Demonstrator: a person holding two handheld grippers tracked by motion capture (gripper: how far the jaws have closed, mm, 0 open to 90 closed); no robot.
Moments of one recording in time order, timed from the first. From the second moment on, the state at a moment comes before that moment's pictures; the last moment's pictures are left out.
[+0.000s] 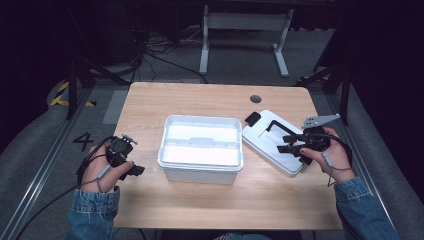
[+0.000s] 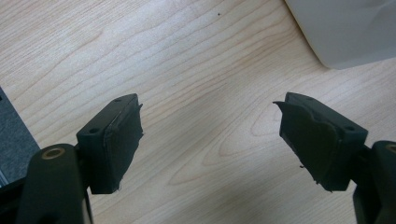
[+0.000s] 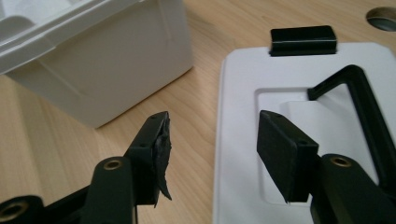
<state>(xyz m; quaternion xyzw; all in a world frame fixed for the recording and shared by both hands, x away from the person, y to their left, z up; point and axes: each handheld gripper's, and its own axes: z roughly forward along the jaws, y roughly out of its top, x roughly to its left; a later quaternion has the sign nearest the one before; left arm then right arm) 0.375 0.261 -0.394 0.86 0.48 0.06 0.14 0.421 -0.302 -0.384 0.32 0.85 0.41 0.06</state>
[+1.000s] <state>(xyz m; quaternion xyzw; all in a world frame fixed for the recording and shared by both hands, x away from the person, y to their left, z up) 0.378 0.258 -0.394 0.87 0.48 0.06 0.14 0.382 -0.252 -0.424 0.27 0.89 0.36 0.02</state>
